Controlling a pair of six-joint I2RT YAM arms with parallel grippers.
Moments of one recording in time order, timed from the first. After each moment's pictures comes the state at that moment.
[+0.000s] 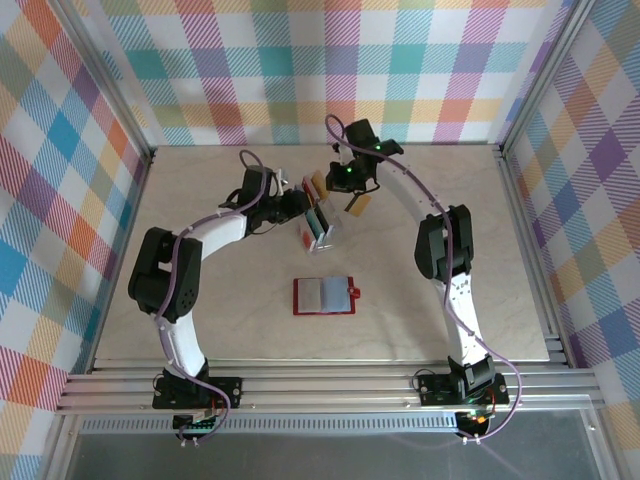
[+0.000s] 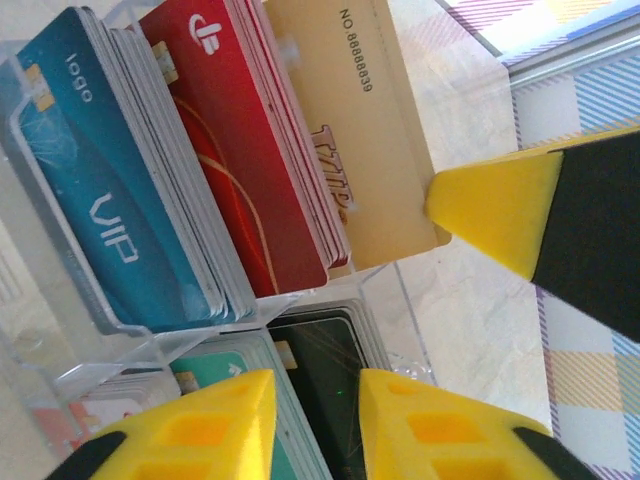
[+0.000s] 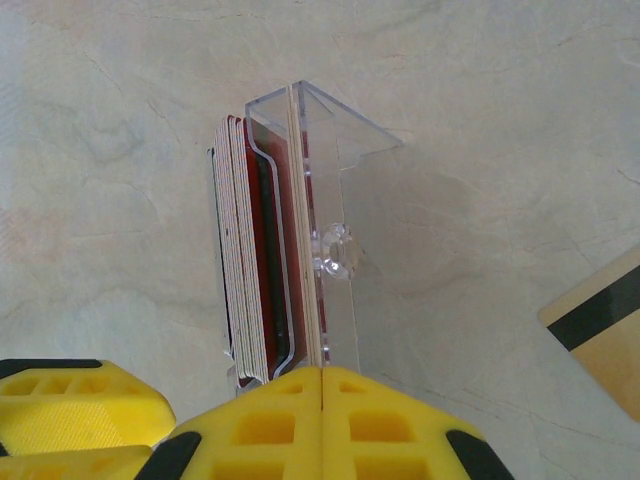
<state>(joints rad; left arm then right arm) -0.34 1.87 1.24 -0.01 0.46 -0.72 0.44 2.35 2.24 -0.90 -0.38 0.35</state>
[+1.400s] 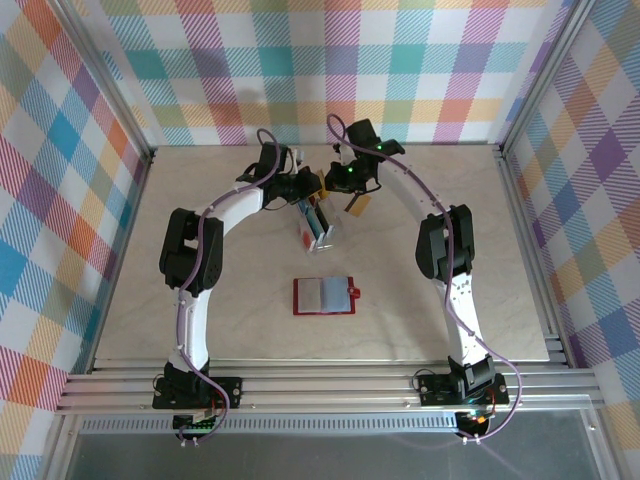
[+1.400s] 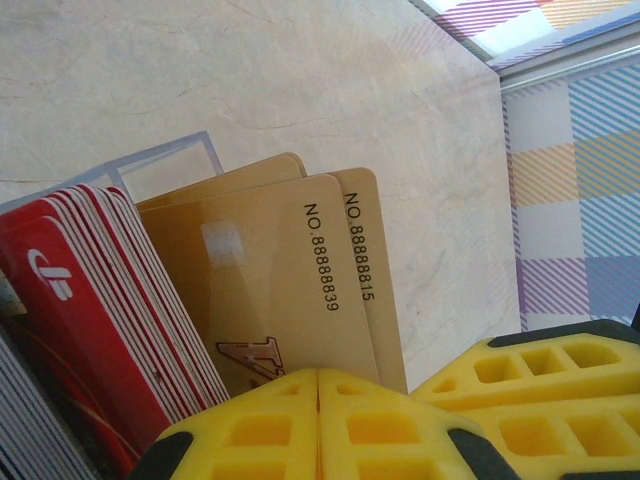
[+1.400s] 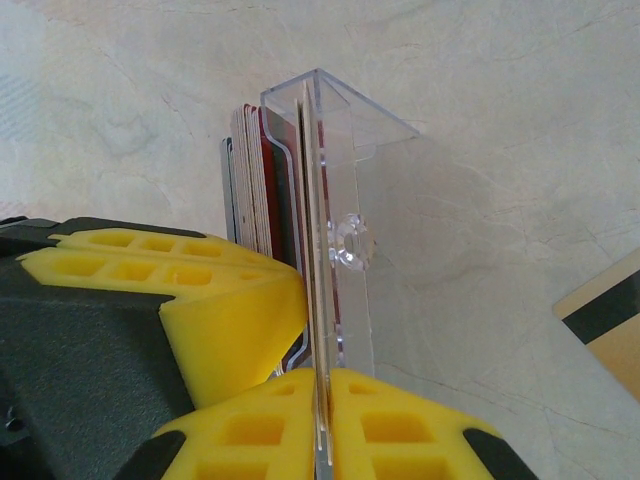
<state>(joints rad) -0.35 2.15 1.67 -0.20 0.51 -0.71 0.43 2.35 2.24 -0.90 -0.42 0.36</state>
